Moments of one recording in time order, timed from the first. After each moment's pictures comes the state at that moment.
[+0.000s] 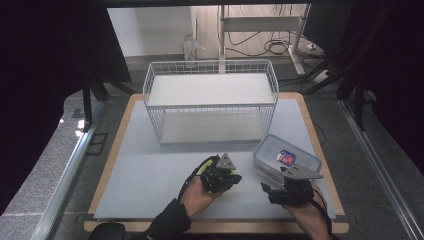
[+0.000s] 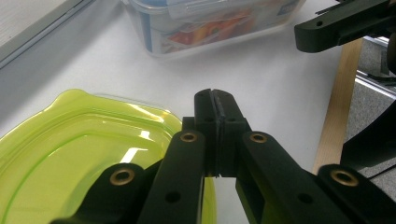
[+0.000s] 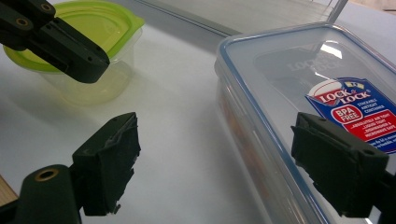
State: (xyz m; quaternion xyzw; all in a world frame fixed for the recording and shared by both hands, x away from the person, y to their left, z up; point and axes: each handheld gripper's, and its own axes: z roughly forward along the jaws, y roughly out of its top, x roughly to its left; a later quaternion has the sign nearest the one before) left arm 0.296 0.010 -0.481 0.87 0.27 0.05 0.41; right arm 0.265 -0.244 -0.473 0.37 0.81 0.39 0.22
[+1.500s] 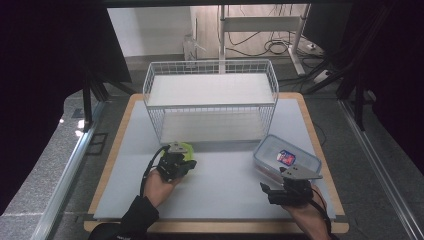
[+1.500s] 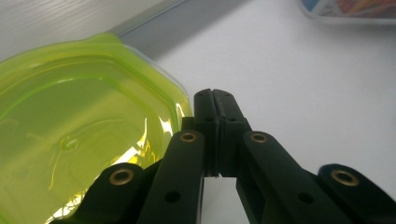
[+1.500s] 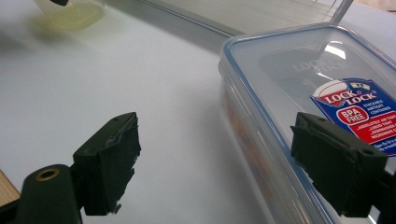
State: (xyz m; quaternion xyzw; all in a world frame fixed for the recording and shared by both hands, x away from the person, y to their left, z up) left arm 0.319 0.134 -0.494 0.82 0.41 0.10 0.38; right arm 0.265 -0.243 -0.474 0.37 0.81 0.39 0.22
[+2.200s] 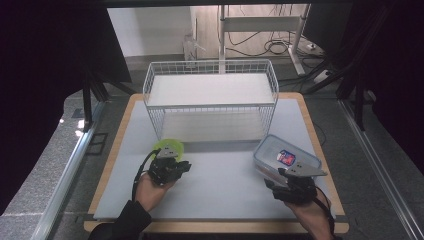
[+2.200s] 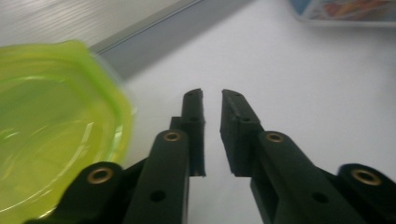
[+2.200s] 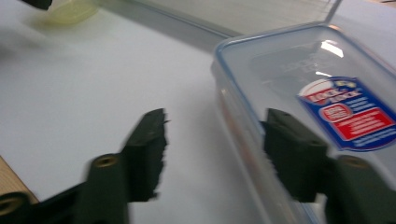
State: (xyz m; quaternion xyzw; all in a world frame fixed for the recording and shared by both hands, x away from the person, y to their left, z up) left arm 0.302 0.148 -0.495 0.82 0.39 0.11 0.41; right arm 0.267 -0.251 -0.464 0.38 0.81 0.39 0.20
